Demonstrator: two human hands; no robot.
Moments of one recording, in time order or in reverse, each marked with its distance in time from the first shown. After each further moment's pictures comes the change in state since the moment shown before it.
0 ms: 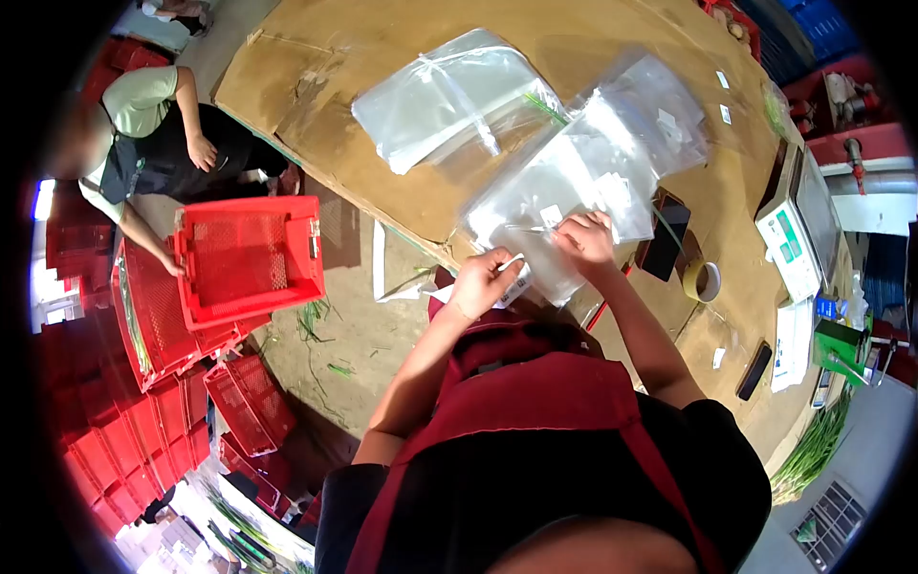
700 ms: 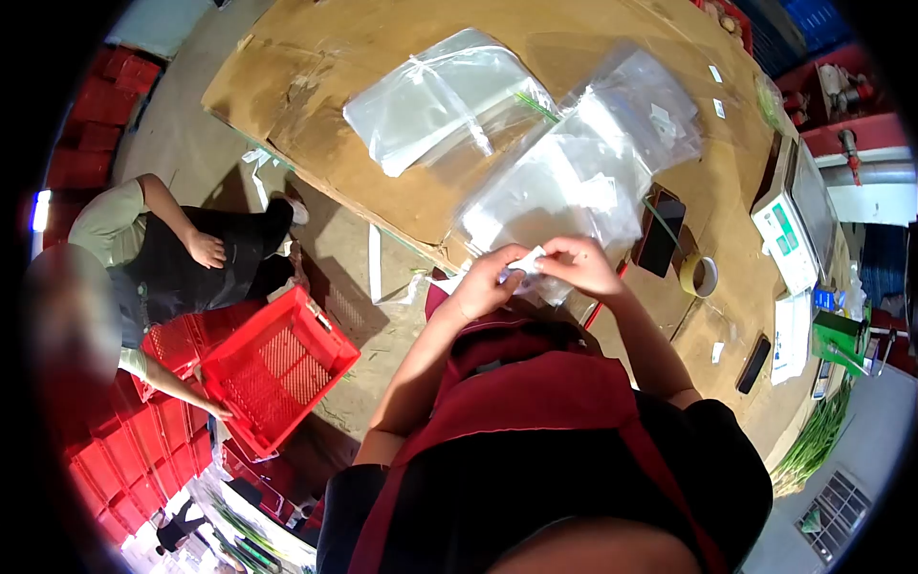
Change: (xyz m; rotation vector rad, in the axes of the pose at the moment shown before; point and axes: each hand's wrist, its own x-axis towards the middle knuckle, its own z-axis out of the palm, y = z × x) left_hand 0.012 0.007 0.003 -0.123 -0.187 0.274; right_hand 0.008 -0.057 -0.037 0.760 -0.356 0.353
